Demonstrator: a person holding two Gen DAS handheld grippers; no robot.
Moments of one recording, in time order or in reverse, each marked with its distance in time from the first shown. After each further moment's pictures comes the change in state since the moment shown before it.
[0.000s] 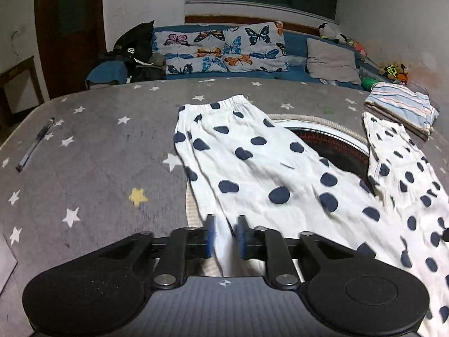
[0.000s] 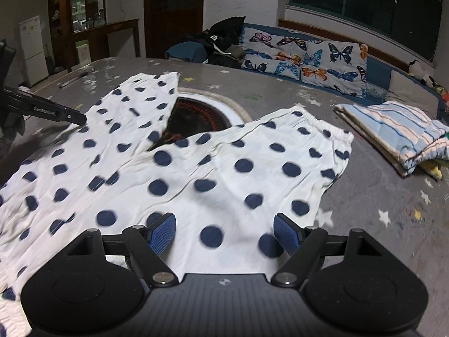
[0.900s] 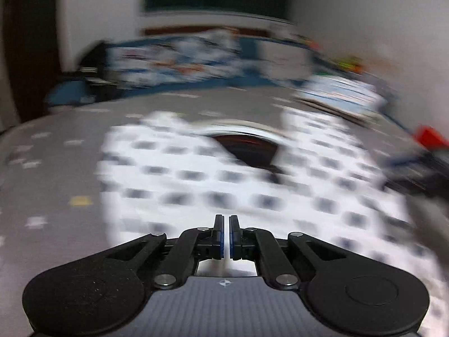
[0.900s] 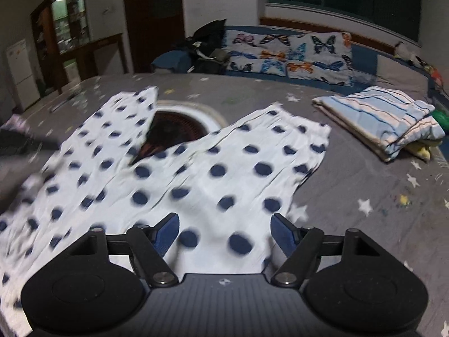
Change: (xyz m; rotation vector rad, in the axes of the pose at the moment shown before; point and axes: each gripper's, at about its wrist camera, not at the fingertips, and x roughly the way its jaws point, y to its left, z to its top) left arm -0.053 -0.083 -0.008 0.129 -0.016 -0.211; right arm -0.008 -0.039 0.011 0.123 -0.019 -0.004
